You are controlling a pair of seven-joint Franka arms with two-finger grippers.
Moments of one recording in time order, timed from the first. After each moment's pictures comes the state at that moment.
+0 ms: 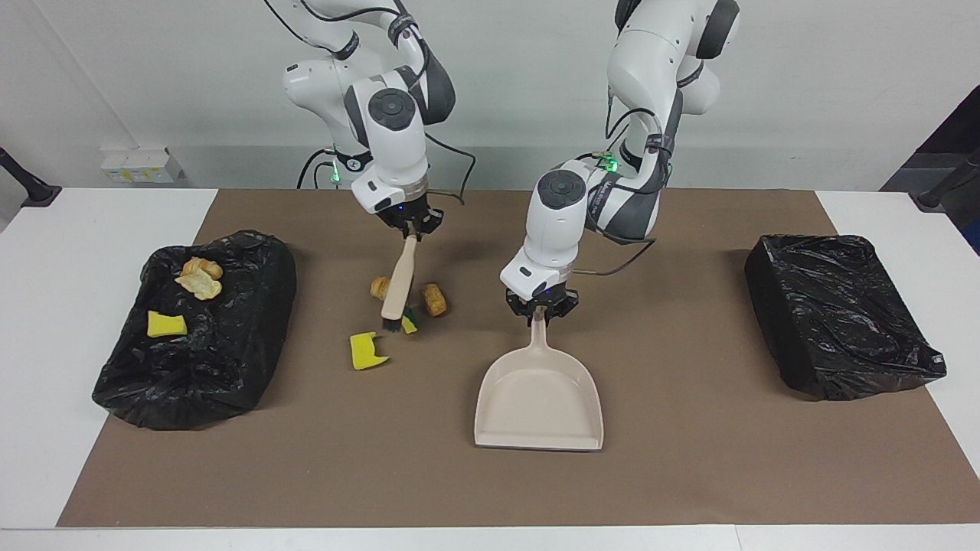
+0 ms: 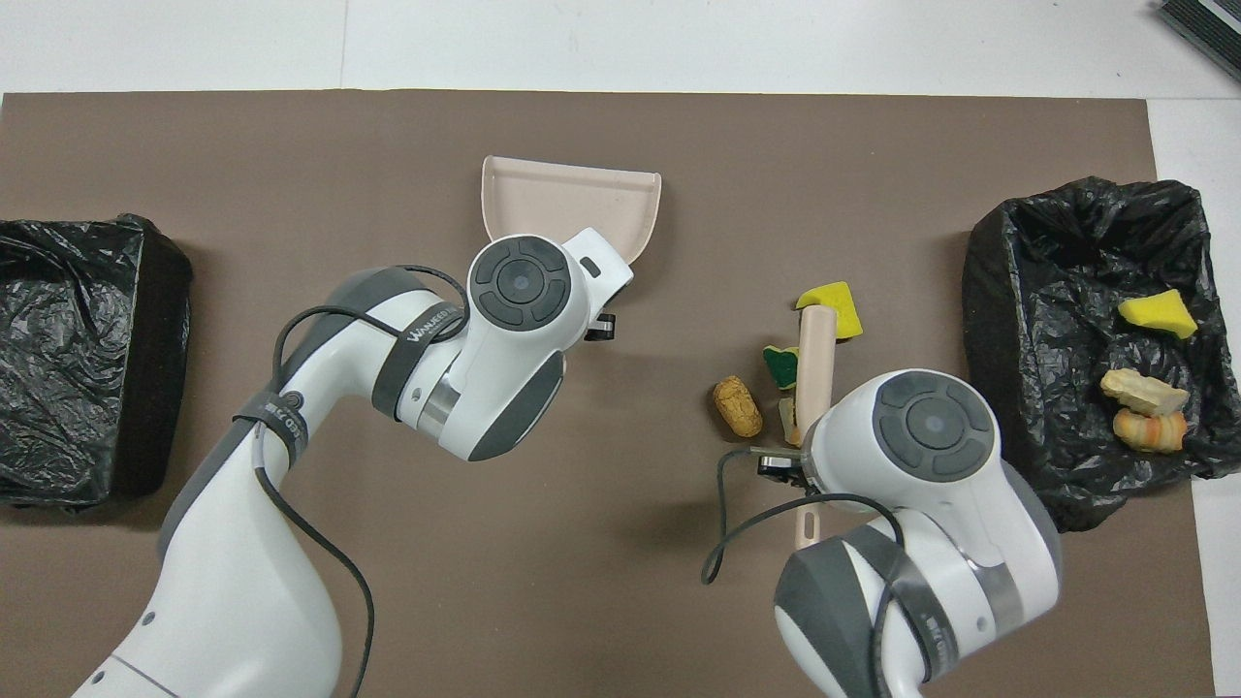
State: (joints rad) left arm -0.54 0.42 -0.05 -1.68 0.09 2.19 -0.46; right arm 0.30 -0.11 0.09 -2.23 -0.03 1.96 0.57
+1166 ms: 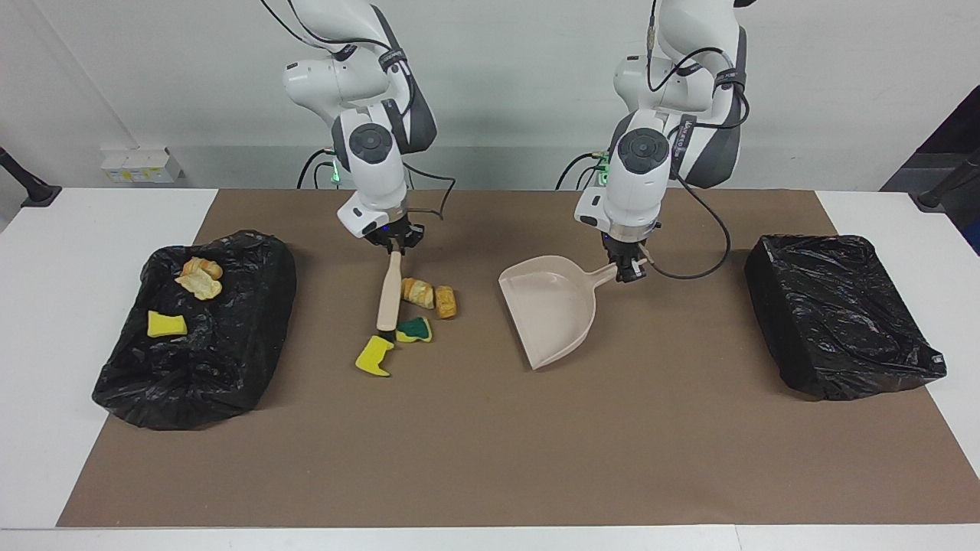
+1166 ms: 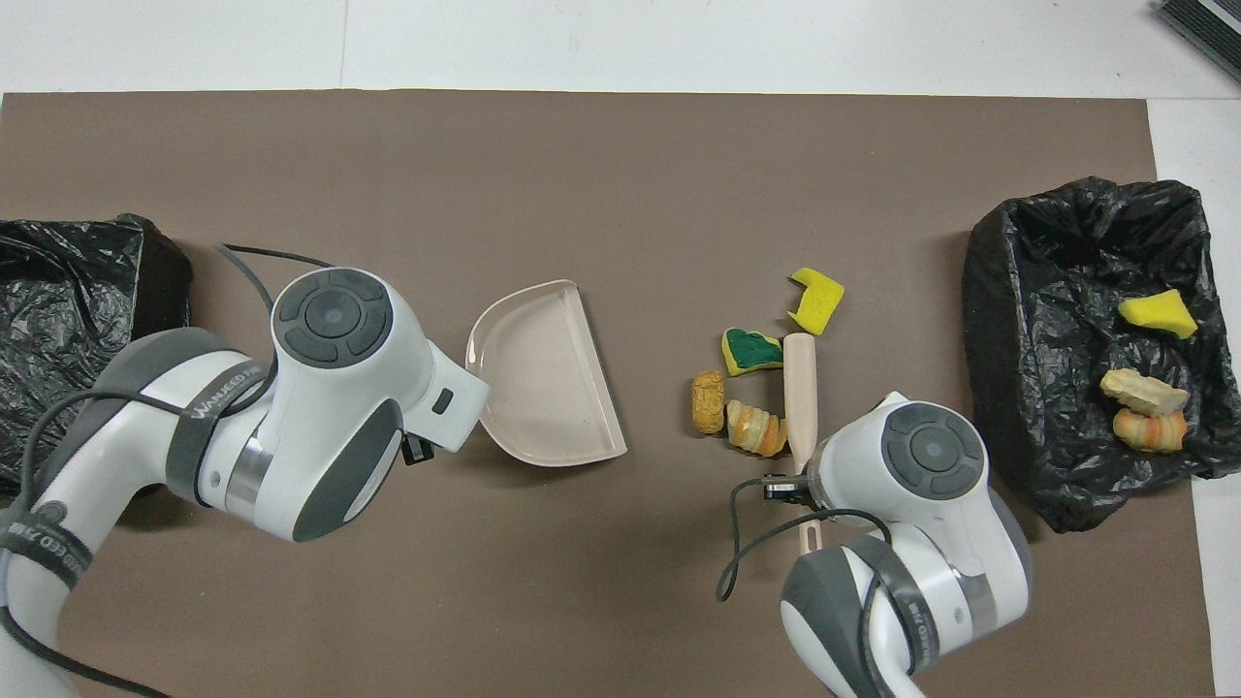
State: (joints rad) left arm -0.40 0.07 -0.07 -2.05 0.08 1.98 0.81; right arm 0.29 -0.08 0.10 -2.39 0.07 2.17 0.40
